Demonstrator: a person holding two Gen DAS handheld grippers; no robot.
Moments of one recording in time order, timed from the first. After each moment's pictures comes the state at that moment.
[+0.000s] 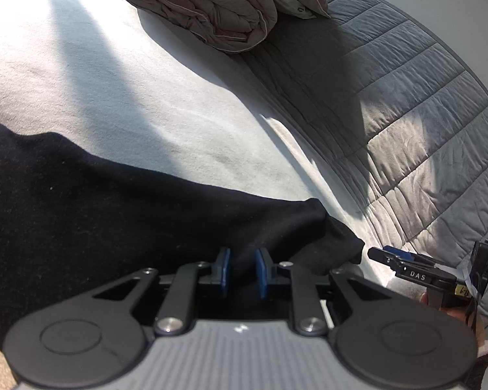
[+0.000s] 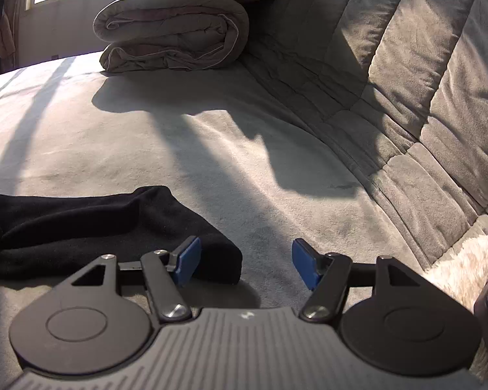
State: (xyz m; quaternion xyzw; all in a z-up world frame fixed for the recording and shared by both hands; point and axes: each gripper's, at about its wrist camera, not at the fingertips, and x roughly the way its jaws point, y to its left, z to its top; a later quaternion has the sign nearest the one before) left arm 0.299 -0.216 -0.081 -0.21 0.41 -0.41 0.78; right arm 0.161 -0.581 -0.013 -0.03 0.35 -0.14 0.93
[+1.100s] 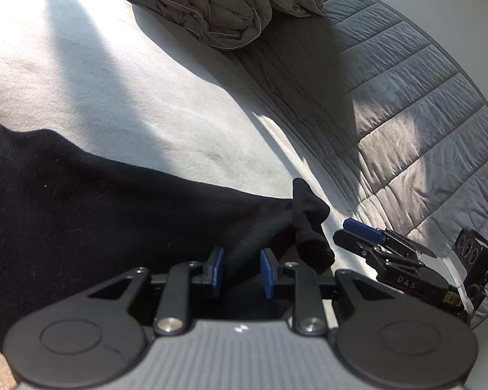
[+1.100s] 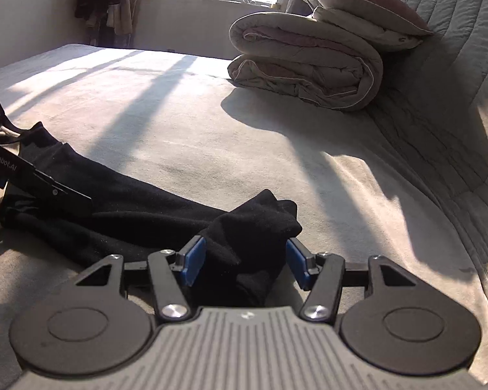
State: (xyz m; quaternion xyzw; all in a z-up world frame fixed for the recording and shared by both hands) left arm 0.301 -0.215 -0.080 -0.22 0.42 -0.43 0.77; right arm 0.184 -0.536 -0.023 -0.05 0.28 0.05 0.96
